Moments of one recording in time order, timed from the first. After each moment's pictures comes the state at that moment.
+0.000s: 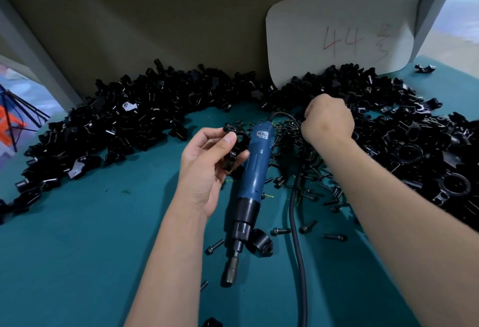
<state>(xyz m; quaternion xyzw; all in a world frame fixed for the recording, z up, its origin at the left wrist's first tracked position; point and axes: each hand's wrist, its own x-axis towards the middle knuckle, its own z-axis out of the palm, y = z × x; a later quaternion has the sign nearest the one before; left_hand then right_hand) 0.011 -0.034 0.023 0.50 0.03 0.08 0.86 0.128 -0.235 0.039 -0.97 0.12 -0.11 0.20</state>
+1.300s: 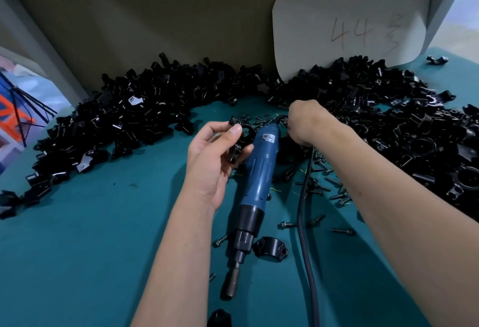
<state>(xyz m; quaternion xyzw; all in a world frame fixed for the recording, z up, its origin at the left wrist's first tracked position) 0.013 -0.032 0.020 0.52 0.04 0.08 0.85 0.125 -0.207 0.046 -0.99 -0.07 0.03 0.10</state>
